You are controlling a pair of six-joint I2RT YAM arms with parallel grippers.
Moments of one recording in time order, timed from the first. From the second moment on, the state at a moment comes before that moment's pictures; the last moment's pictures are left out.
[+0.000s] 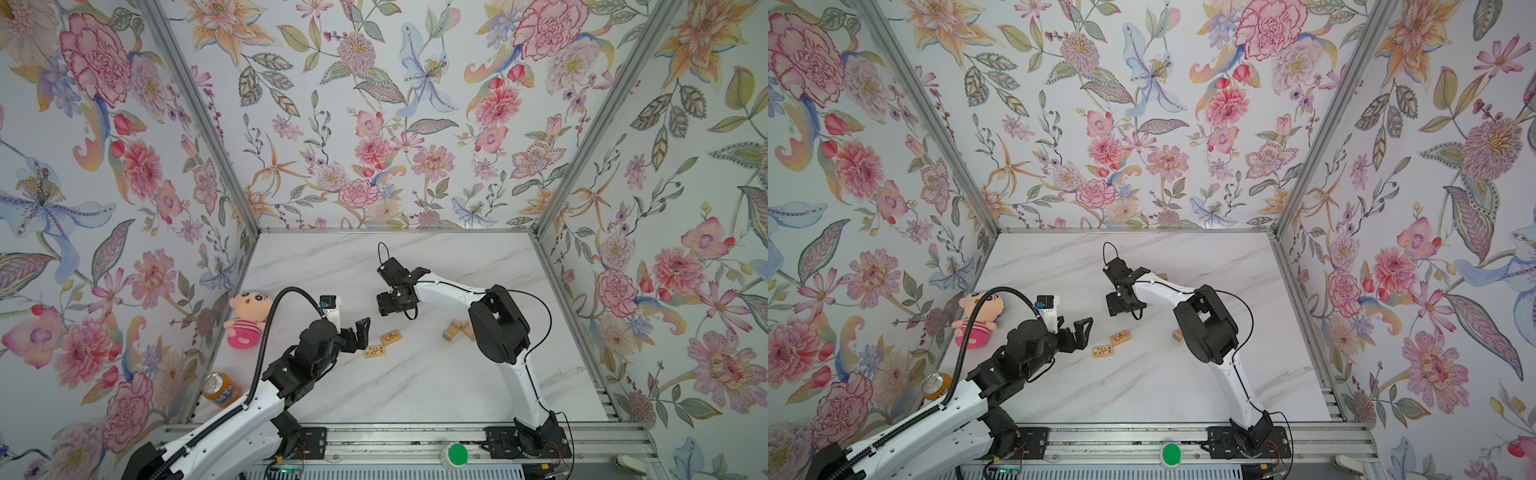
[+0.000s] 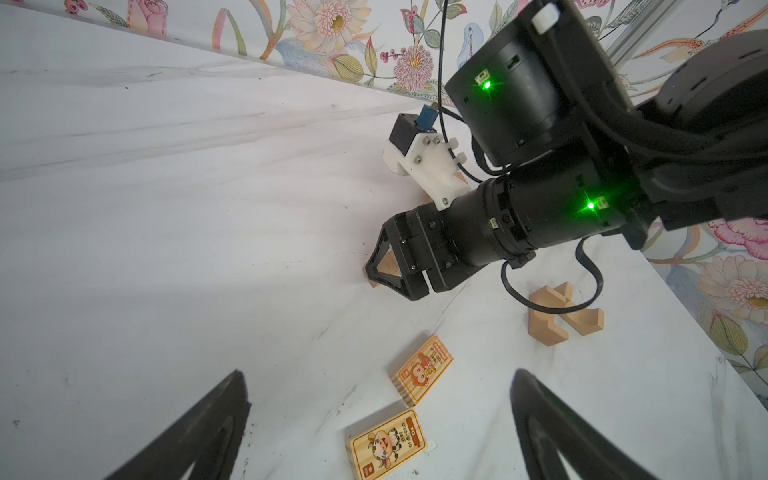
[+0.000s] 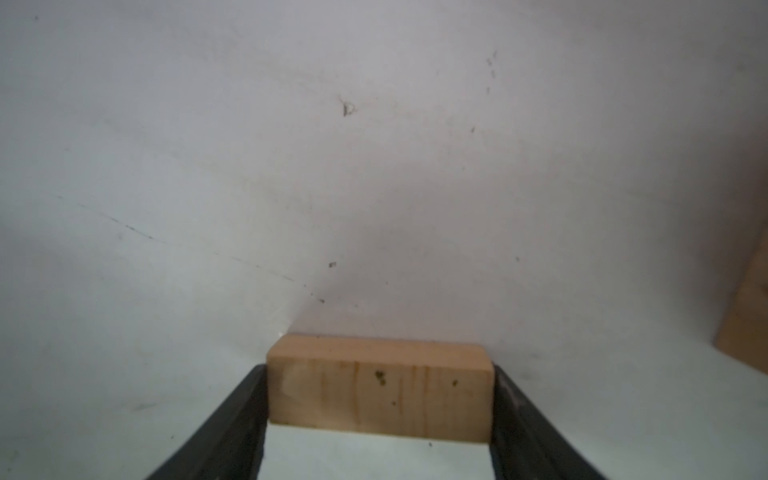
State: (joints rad) left arm -0.69 0.84 0.44 -0.05 -0.21 -0.49; right arm 0.77 2.23 1.73 -0.68 0.01 0.39
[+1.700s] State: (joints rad) left arm -0.69 0.63 0.41 -0.10 -0.21 -0.48; right arm 0.82 2.12 1.64 -0.65 -0.17 0.46
